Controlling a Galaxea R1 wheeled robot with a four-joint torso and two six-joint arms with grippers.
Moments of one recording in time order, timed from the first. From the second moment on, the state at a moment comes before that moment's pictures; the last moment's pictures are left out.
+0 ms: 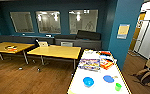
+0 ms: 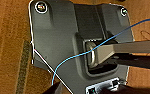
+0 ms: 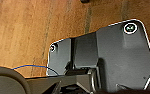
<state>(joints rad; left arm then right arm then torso) 1.53 2.73 -2.35 2.81 0.03 -2.83 -1.48 2.61 -2.04 -0.11 0.15 0.14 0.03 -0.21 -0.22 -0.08</state>
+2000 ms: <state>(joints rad) 1.54 2.72 -2.38 2.82 0.01 -2.83 -1.48 2.64 -2.08 -0.12 0.14 0.14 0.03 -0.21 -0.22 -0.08</state>
